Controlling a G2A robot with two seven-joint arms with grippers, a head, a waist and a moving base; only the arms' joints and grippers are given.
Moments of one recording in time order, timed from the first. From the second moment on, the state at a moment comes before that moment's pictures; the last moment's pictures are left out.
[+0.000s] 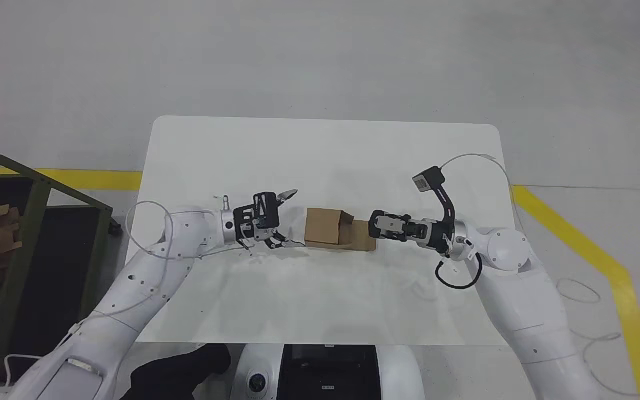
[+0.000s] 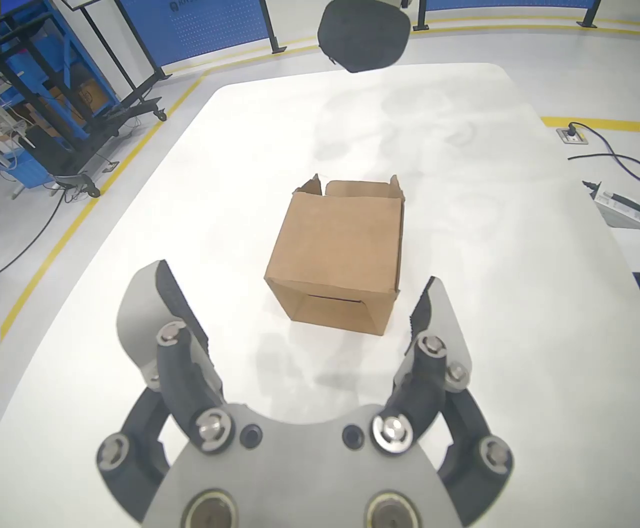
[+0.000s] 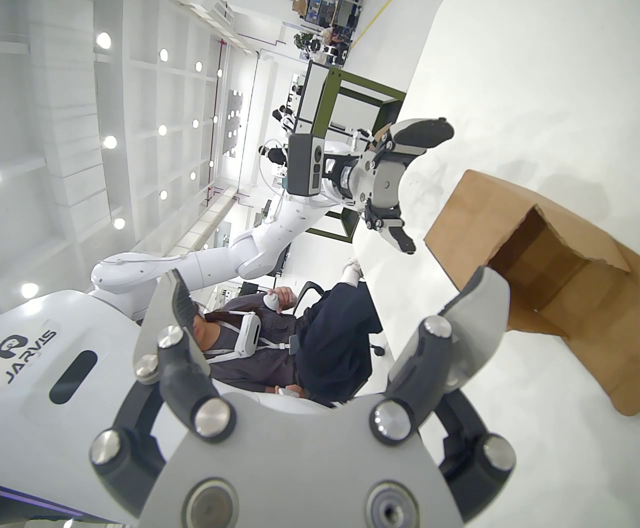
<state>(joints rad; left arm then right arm) 1.11 -0.96 -1.03 -1.33 1.72 -0.83 0.54 -1.20 -1.17 1.24 -1.46 0.38 -0.44 1.15</state>
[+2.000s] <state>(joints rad) 0.84 -1.09 -0.74 -0.99 1.70 -0.91 0.61 -1.20 -1.17 1.24 -1.46 0.38 -0.44 1.15</state>
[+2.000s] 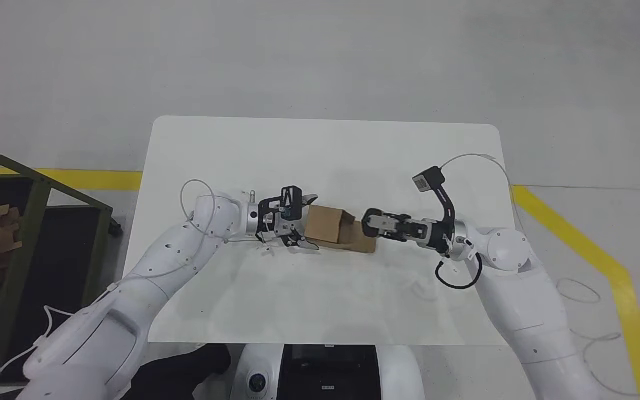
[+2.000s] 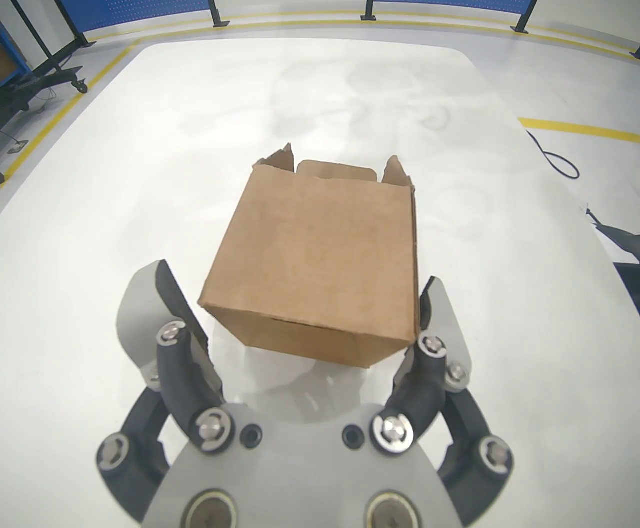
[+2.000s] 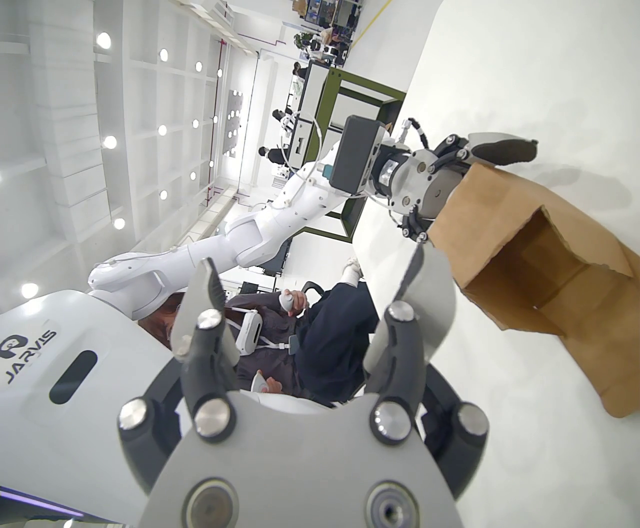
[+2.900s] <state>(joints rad) 0.84 -1.09 -0.74 -0.99 1.70 -0.91 0.61 -1.35 -1.15 1.18 -1.61 -0.06 -0.06 0.83</state>
